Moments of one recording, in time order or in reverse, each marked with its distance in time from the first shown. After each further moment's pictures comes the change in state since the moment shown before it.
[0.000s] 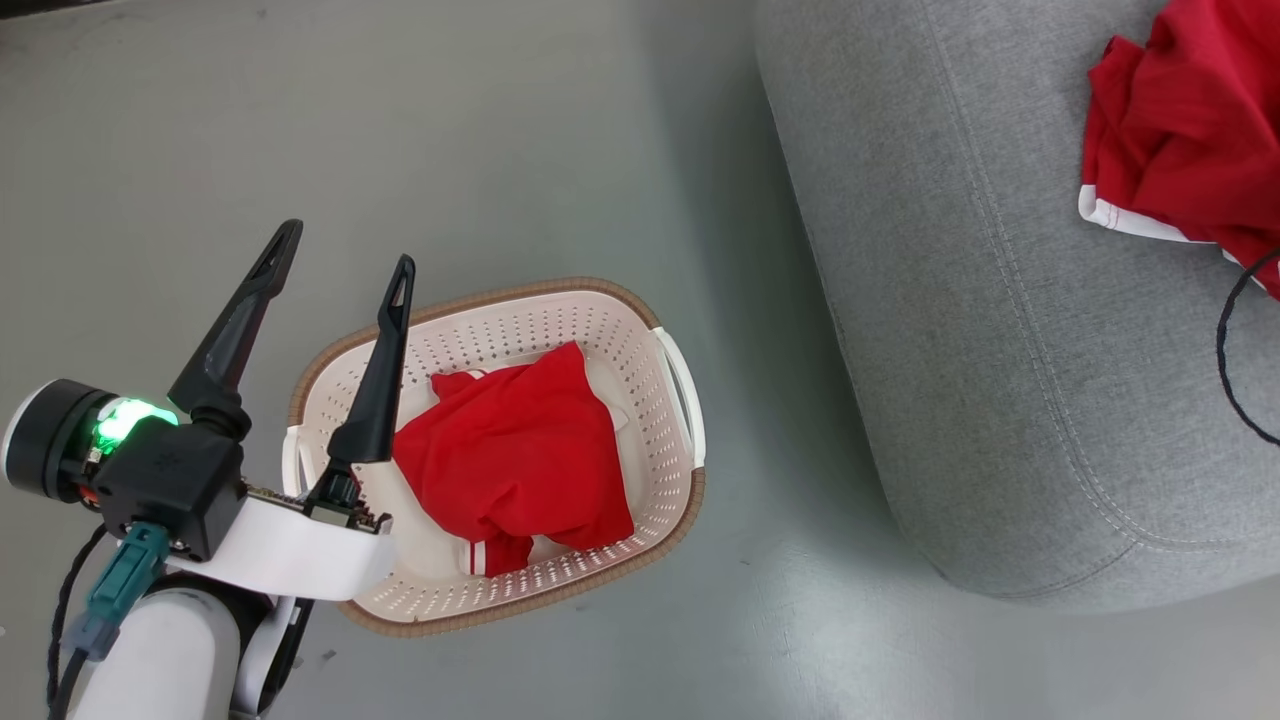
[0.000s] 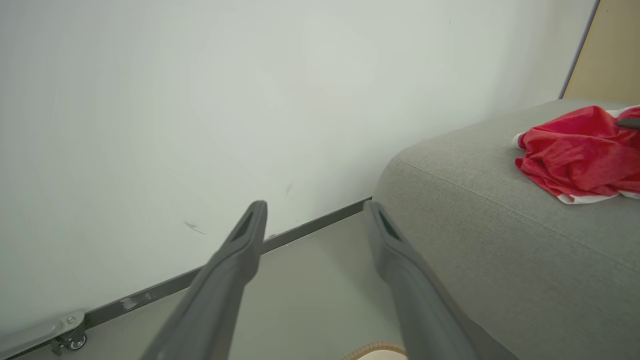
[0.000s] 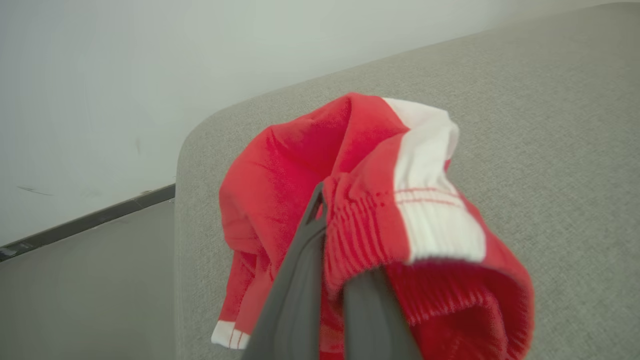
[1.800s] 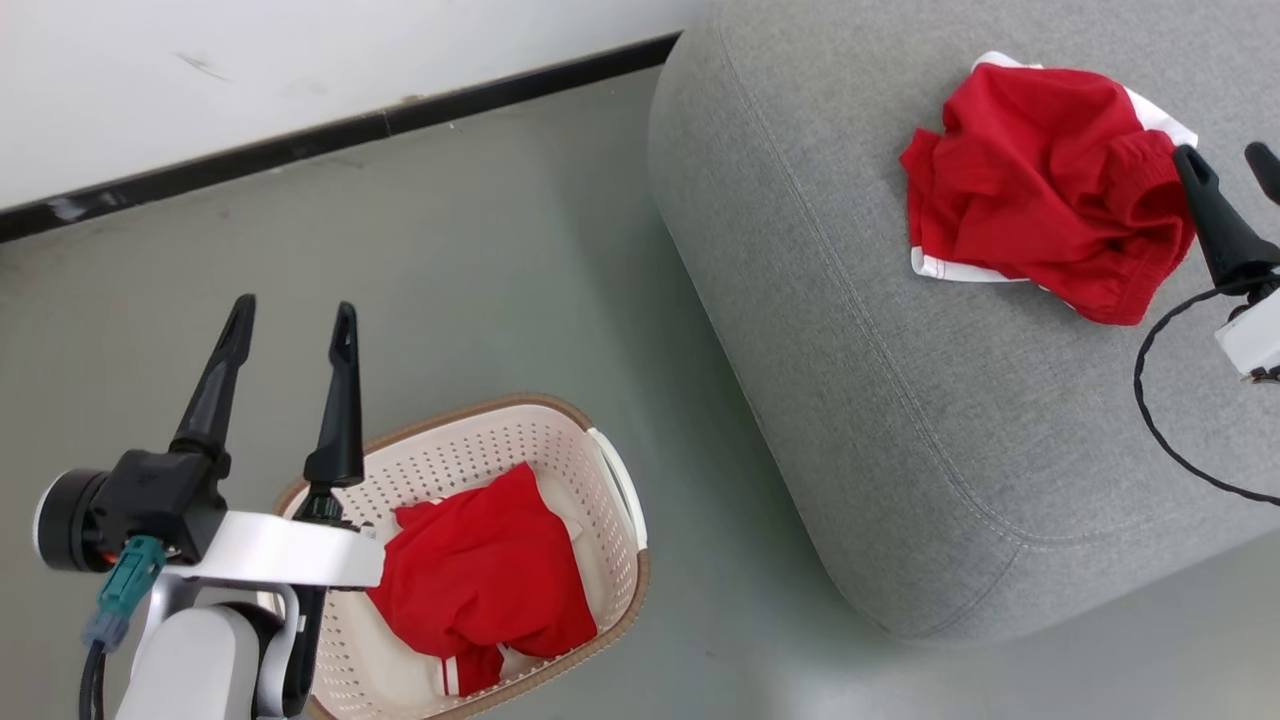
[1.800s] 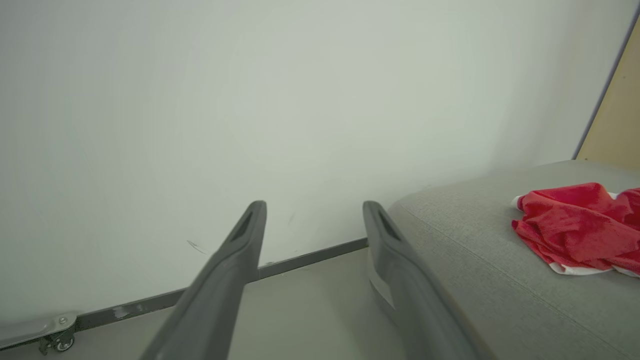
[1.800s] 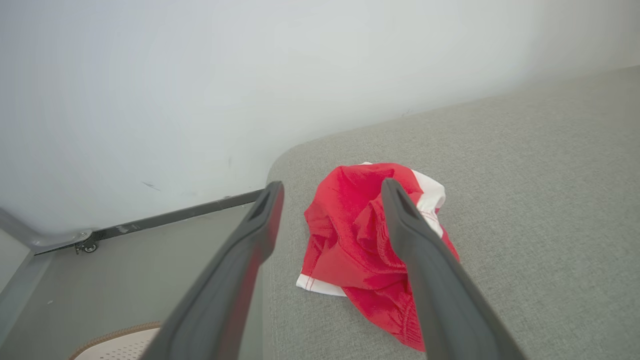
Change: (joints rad) left arm 0.033 -0.090 0.062 0.247 -0.064 0.066 -0.146; right arm 0.218 -0.126 0.197 -0.463 0.228 0.000 0.183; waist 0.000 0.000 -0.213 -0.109
